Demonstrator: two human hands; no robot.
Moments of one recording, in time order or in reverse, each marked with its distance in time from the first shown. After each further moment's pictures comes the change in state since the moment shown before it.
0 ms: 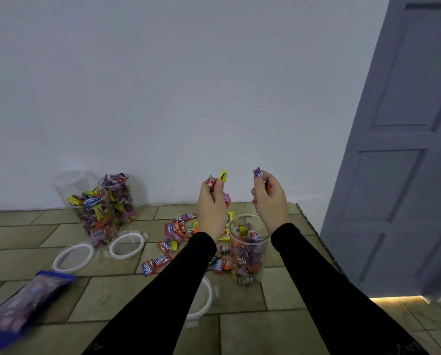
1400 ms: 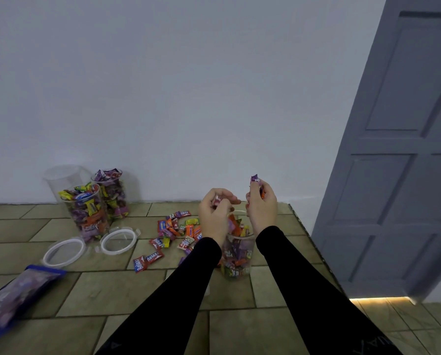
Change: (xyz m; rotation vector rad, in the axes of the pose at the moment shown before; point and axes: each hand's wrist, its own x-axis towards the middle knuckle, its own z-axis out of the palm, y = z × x) left_hand -0.024 -0.010 0.017 -0.299 -0.053 -0.019; right_hand -0.006 0.014 0.004 -0.011 0.165 0.146
